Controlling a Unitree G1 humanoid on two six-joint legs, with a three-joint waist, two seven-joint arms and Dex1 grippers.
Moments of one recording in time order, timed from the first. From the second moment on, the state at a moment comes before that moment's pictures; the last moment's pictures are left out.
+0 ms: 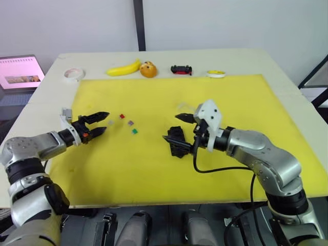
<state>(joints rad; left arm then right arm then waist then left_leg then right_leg) -0.68 0.58 0.68 0.62 -0.88 1.41 -0.47 -0.45 -0.54 0.12 -0.56 0.54 0.84 0.58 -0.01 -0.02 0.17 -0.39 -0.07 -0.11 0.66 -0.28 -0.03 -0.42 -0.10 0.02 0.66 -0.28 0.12</state>
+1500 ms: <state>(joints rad) -0.69 0.43 0.76 0.59 -0.92 1.27 -0.31 -0.48 -0.54 0.18 -0.56 0.52 0.86 0.60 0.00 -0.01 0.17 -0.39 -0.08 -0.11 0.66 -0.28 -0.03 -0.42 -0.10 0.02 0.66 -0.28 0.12</state>
